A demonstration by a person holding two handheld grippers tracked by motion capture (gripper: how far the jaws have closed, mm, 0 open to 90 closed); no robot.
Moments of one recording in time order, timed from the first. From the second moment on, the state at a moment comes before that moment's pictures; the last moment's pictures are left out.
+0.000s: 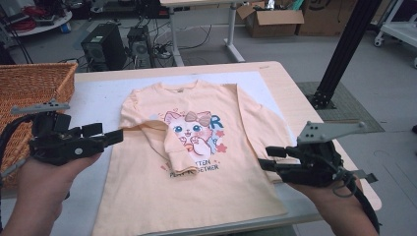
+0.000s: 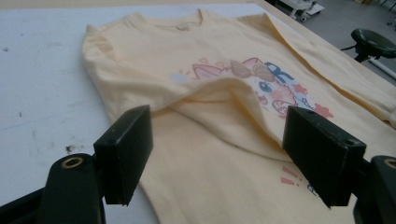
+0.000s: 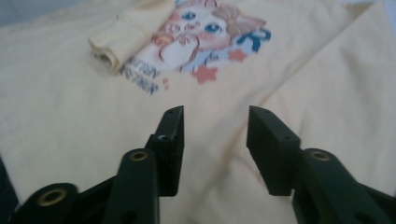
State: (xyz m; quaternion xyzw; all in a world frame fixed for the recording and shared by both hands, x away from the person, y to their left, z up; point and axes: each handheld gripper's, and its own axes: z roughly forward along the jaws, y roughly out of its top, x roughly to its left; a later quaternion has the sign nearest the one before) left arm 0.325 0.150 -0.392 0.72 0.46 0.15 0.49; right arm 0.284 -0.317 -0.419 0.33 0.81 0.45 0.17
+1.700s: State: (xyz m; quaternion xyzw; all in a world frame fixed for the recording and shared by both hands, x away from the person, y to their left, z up) left arm 0.347 0.179 -0.387 0.70 0.47 0.16 0.50; right arm 0.348 -0.191 -0.412 0.14 0.89 0.40 0.14
